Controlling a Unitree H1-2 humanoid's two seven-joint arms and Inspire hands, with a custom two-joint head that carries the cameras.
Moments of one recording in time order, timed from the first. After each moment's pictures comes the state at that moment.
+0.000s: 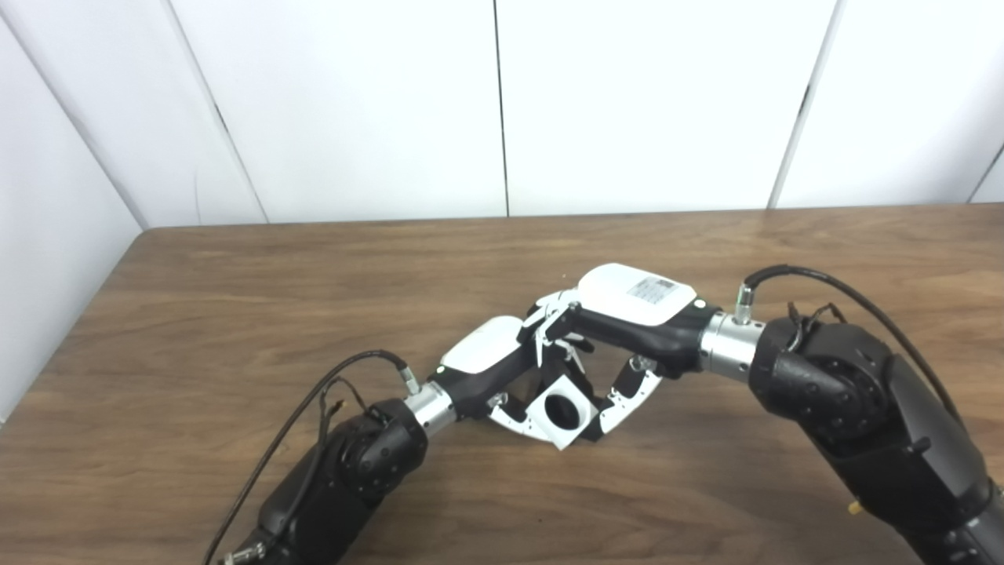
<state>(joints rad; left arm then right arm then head) -0.44 0.29 -0.51 0.29 0.50 -0.32 -0.15 -0.54 -0.41 0.43 -0.29 -0.55 -0.02 0.69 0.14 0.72</state>
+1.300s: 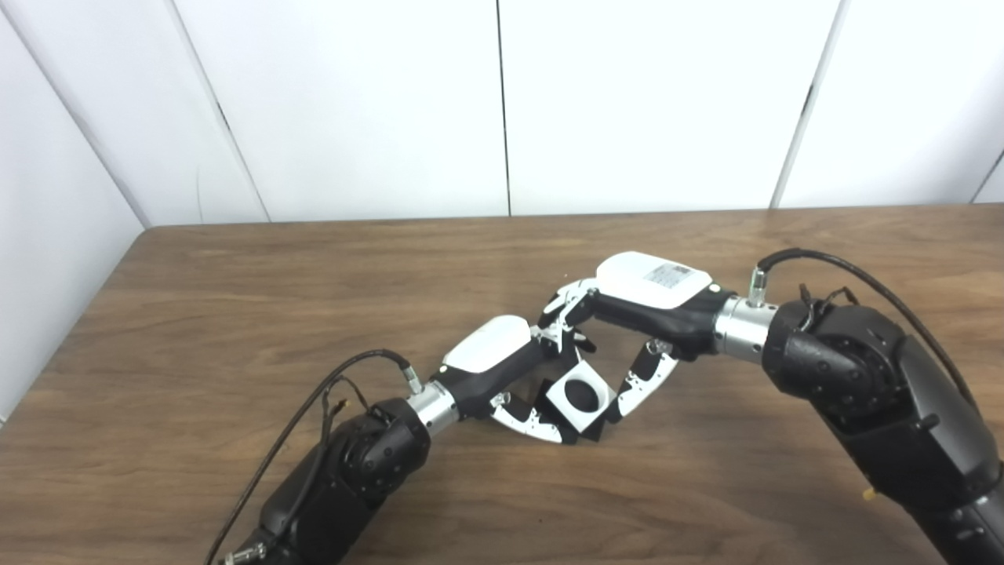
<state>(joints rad) -0.43 0.29 -0.51 0.27 0.51 -0.29 -0.16 -0.56 -0.45 0.40 -0.23 -0.54 -0.04 0.71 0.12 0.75</state>
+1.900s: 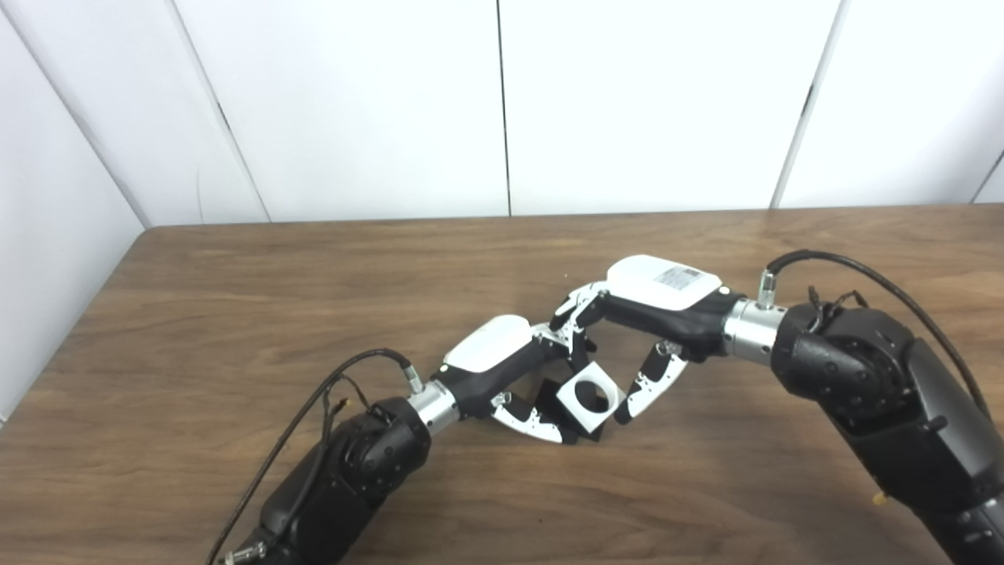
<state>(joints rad) -0.44 0.29 -0.52 0.27 0.51 -0.29 -0.16 -0.56 -0.45 0.39 -0.20 -0.54 -0.04 0.71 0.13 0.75</state>
